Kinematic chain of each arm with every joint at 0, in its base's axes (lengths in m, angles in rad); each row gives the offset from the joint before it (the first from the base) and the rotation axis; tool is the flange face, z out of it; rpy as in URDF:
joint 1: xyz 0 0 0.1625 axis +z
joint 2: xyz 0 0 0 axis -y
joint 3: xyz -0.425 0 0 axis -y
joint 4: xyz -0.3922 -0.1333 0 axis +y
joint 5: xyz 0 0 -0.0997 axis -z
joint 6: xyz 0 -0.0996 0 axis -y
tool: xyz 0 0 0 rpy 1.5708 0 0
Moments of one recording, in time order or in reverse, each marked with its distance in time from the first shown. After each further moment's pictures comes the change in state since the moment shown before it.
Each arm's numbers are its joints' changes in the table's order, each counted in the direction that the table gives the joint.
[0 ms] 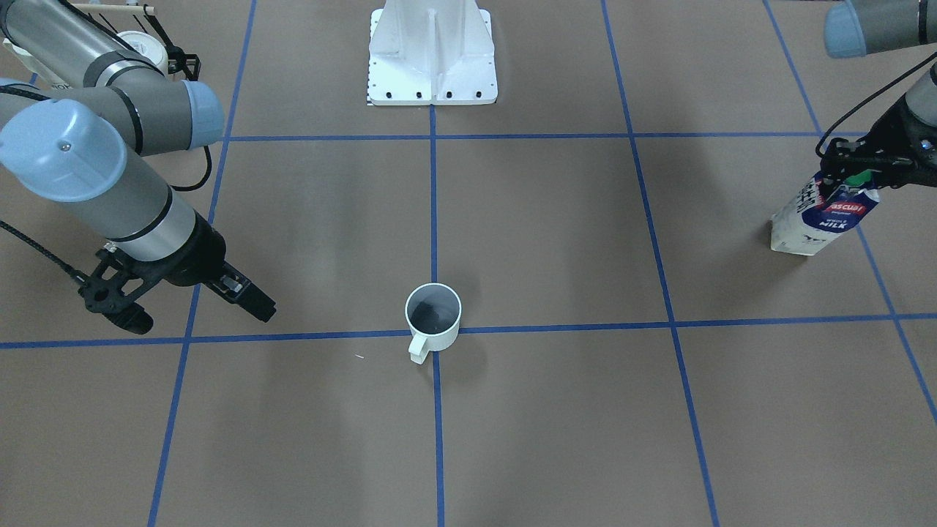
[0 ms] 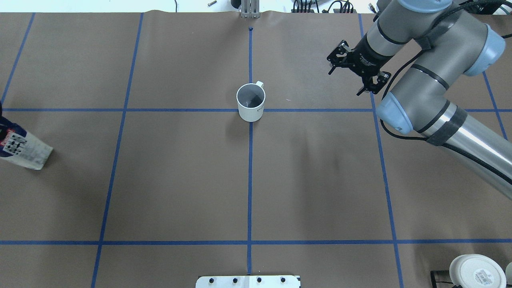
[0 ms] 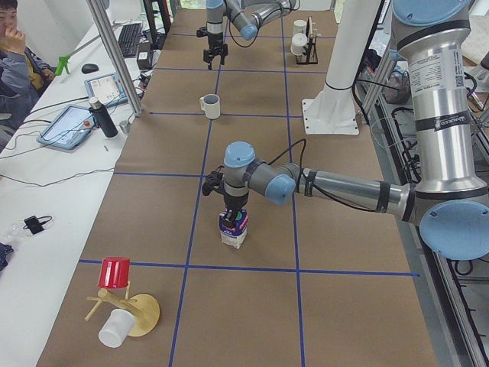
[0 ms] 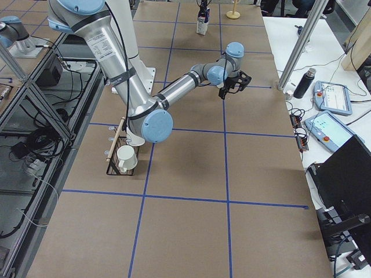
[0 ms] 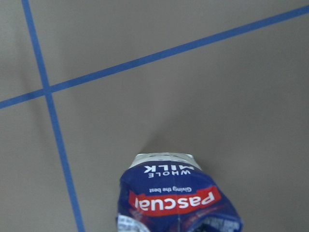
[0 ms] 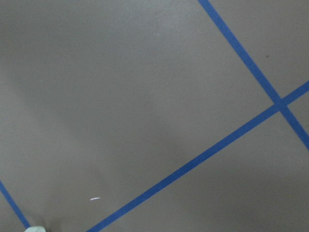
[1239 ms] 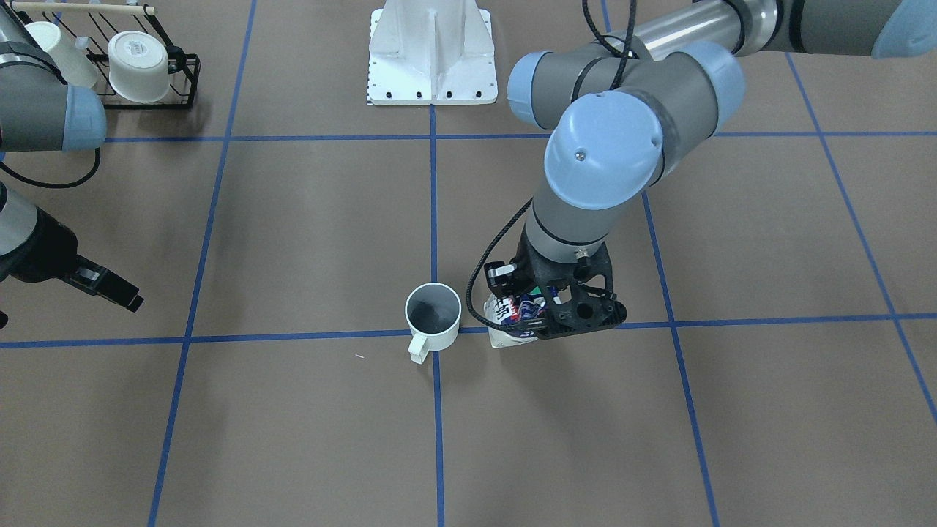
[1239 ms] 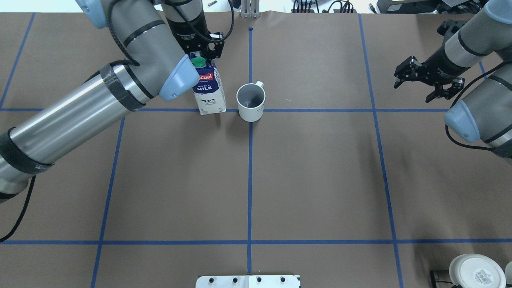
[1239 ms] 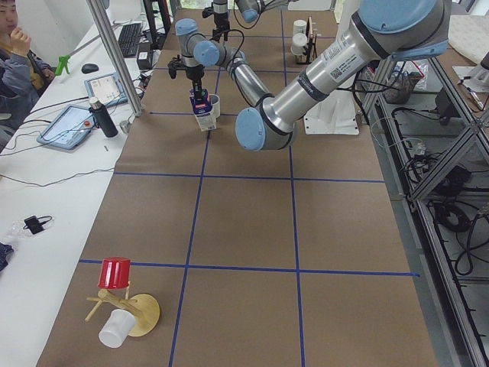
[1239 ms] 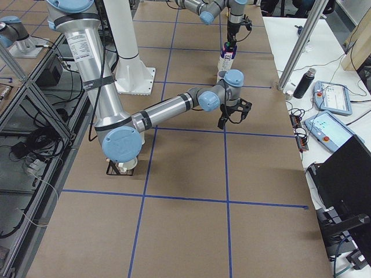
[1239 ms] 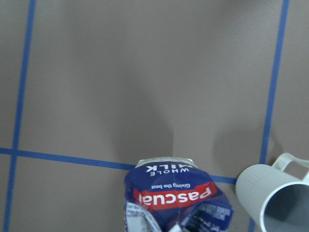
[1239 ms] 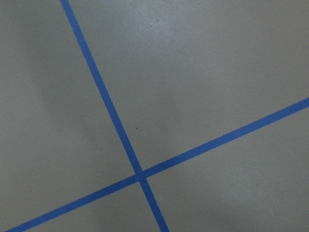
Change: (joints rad) left arm 0.315 -1.021 0.564 -0.291 0.106 -0.659; right arm 0.123 -0.229 0.057 -0.001 0.045 -0.380
